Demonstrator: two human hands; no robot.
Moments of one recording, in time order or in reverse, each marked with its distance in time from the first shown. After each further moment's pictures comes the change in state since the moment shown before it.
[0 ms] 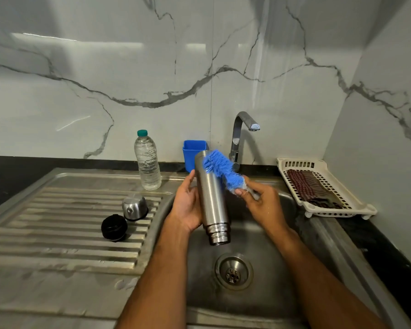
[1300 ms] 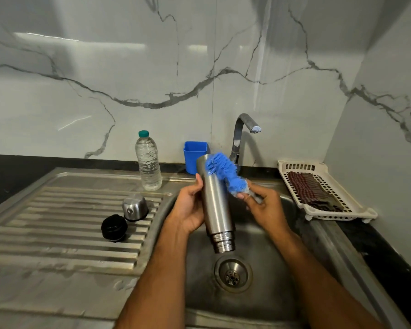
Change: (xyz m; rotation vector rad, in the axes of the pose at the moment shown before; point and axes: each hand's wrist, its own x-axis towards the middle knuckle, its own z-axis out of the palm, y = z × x) left_hand 0.000 -0.001 0.002 0.025 0.014 0.056; right_hand -0.002 -0.001 -0.003 0.120 -0.021 0.075
